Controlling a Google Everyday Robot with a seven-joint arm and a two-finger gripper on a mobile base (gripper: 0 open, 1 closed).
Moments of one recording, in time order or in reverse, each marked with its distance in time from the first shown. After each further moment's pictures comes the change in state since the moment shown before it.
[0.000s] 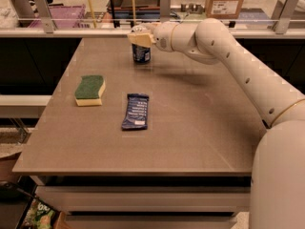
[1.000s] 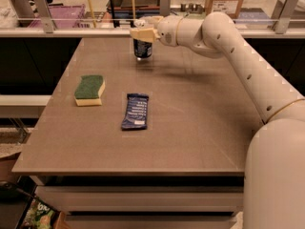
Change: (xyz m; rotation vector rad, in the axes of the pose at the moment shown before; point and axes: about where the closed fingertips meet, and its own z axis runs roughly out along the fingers) arm -0.017 -0.003 -0.008 -0.075 -0.041 -0.046
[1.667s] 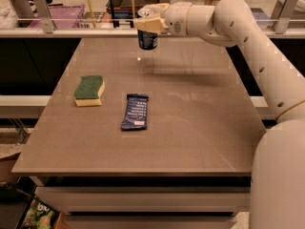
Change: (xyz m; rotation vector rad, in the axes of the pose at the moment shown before) arm -0.043 0.008 -0.030 -0.054 -0.010 -0.086
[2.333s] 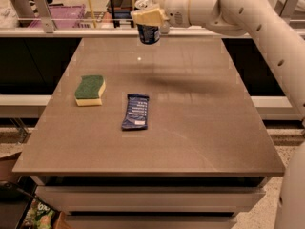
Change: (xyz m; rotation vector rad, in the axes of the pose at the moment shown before) arm -0.043 0.031 -0.017 0.016 0.061 -0.090
